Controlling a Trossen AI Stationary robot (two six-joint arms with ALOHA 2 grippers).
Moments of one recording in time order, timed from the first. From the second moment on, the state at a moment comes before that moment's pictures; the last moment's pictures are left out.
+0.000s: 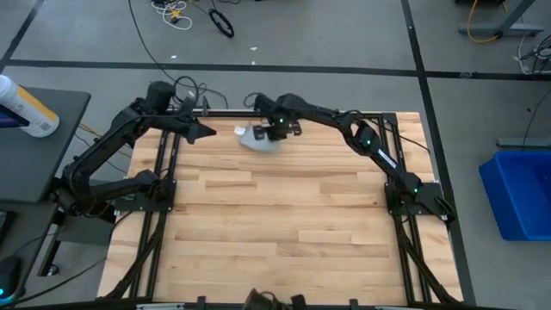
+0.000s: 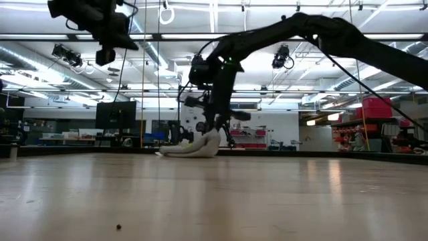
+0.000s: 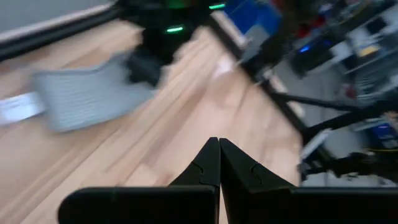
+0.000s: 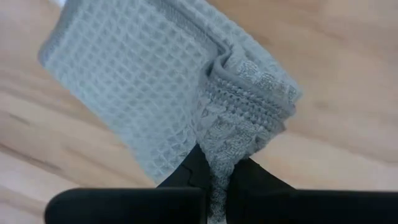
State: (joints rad) left arm 0.94 0.92 0.94 -0.71 0.73 -0.24; right arm -0.47 2.50 2.33 -1.14 -0.13 0.87
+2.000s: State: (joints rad) left arm 0.62 1.98 1.13 -0.09 0.36 -0.23; right arm -0.48 2.36 2.33 -1.35 -0.01 0.61
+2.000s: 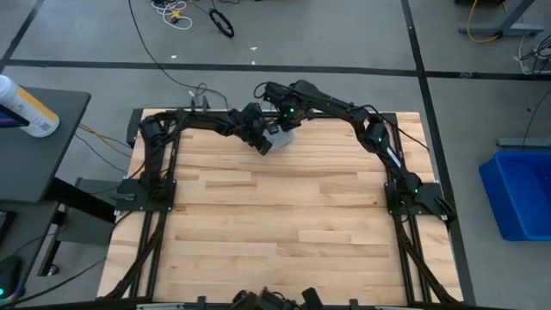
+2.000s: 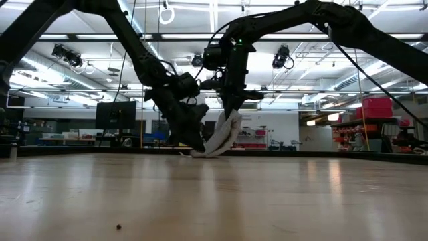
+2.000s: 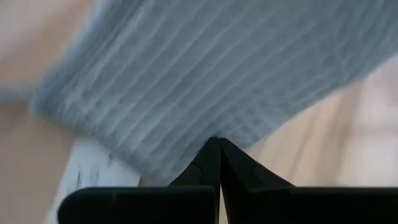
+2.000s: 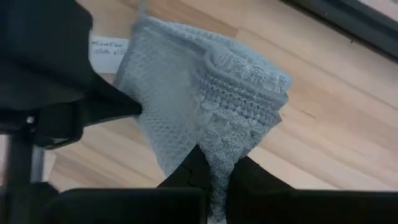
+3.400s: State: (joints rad) left arm 0.66 2.01 1.14 -0.16 0.34 -0.18; right arm -0.53 2.26 1.87 -0.75 -0.20 0.79
